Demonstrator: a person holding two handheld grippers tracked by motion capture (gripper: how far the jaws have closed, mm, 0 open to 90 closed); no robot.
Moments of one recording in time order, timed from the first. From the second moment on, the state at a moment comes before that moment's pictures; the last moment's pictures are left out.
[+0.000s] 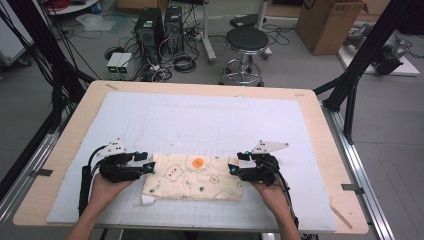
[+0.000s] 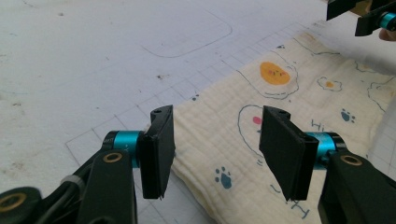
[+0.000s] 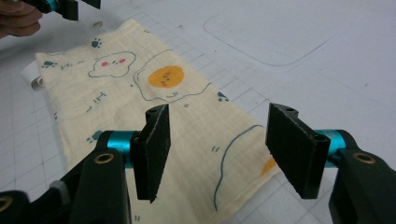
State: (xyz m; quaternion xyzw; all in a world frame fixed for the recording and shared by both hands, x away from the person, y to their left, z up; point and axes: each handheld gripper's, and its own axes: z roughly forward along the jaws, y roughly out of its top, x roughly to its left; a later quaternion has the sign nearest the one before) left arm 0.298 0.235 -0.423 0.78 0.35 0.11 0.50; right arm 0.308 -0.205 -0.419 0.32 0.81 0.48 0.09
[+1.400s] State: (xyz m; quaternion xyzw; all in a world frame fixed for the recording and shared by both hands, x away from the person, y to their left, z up) left arm 0.326 0.220 -0.431 0.78 0.40 0.14 0.46; right arm 0.330 -0.203 -0.428 0.36 0.81 0.45 0.09
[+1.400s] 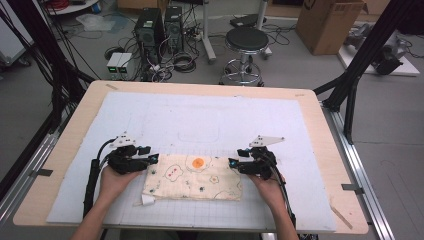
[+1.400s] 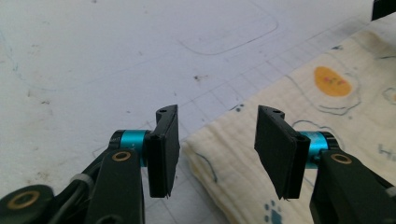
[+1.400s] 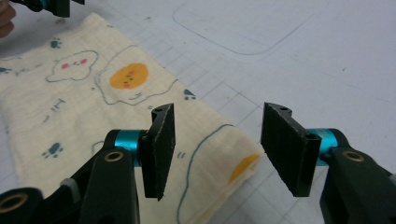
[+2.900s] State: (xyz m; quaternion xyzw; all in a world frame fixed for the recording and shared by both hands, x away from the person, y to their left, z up) left arm 0.367 0.214 -0.421 0.77 0.43 0.14 0.46; right arm 0.377 -0.213 -0.418 0.39 0.81 0.44 0.04
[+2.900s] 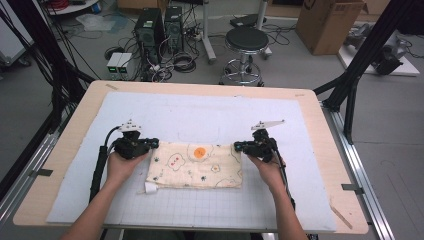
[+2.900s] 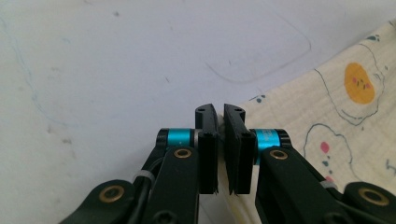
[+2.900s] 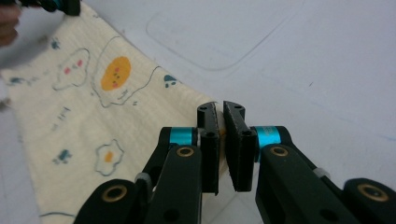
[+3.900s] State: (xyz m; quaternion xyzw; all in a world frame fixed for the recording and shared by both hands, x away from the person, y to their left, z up) left arm 0.385 0.217 -0.423 0.75 0.45 0.14 0.46; right arm 0.404 -0.215 -0.419 0.41 0.79 0.46 0.02
